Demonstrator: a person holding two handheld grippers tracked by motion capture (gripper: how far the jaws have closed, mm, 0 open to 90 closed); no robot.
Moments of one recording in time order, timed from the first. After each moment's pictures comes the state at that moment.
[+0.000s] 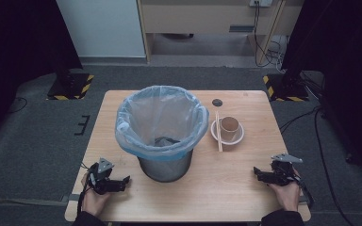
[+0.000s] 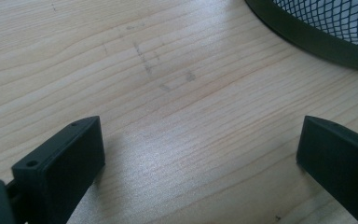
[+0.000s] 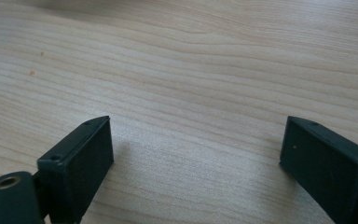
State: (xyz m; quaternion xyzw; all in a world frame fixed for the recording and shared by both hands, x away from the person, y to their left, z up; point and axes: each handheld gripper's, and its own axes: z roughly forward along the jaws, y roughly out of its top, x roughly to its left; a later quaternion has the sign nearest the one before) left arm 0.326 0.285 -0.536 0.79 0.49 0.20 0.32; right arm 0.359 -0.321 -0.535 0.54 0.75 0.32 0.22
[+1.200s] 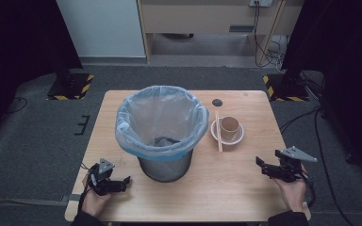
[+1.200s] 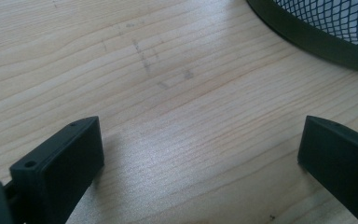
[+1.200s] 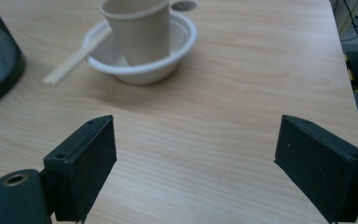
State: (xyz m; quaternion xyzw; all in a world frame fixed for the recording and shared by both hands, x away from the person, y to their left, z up) left arm 0.324 0.282 -0.536 0.78 0.50 0.20 0.32; right arm 0.349 -0.318 -0.483 0.51 0.71 0.42 0.25
